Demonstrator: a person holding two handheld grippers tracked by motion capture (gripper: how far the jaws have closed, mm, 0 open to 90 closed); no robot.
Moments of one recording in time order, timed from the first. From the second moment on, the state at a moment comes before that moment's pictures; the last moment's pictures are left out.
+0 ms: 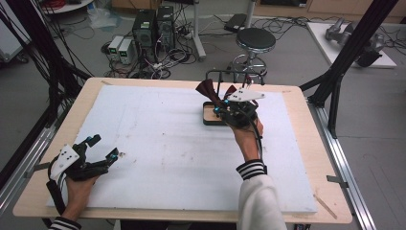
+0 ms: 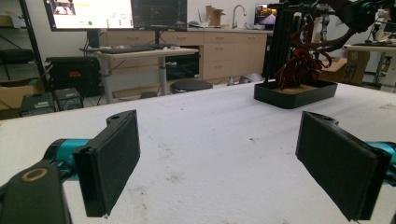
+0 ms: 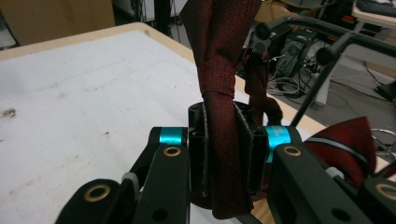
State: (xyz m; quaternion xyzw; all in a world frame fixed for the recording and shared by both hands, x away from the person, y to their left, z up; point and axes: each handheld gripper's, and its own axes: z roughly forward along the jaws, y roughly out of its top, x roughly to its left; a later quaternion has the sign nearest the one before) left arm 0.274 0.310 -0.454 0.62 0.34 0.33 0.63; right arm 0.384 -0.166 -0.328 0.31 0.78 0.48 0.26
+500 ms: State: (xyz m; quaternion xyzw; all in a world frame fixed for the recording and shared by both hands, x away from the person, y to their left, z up) left arm 0.274 0.310 -0.454 0.62 0.34 0.33 0.63; right arm 0.374 -0.185 -0.317 0.34 0.74 0.49 0.30
